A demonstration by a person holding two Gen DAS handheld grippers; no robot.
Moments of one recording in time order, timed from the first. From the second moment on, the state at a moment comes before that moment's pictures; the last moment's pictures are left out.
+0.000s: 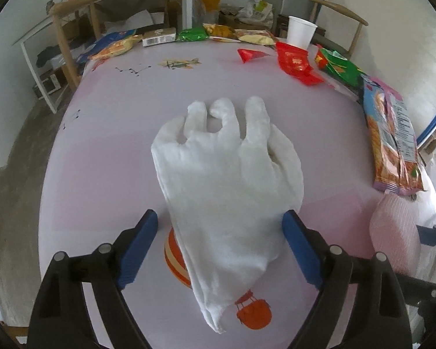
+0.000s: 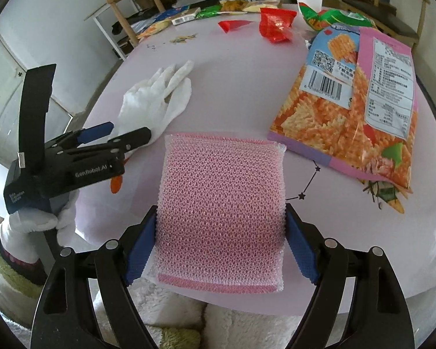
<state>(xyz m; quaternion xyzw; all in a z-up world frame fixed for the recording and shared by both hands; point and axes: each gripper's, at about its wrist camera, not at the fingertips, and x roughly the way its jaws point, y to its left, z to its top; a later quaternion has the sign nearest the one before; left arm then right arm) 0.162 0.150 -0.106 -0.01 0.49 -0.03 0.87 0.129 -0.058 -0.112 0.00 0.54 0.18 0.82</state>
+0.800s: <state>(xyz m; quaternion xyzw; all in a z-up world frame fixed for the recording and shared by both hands) 0.152 0.142 -0.069 0.02 0.44 -0.01 0.90 0.120 -0.076 -0.105 0.03 0.53 0.18 0.83</state>
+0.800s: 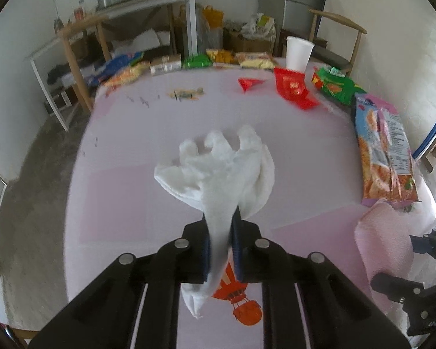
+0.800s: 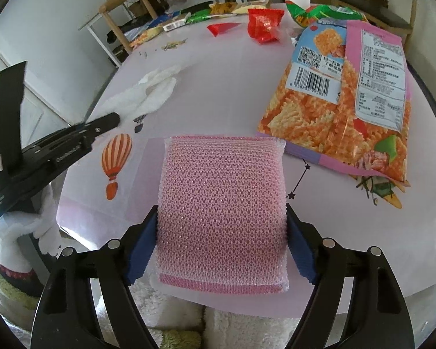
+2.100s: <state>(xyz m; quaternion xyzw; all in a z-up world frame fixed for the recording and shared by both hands) 0.090 0.087 0.031 0.08 0.32 -0.03 0.94 0.077 -0.129 -0.038 0.11 0.44 0.20 0.87</state>
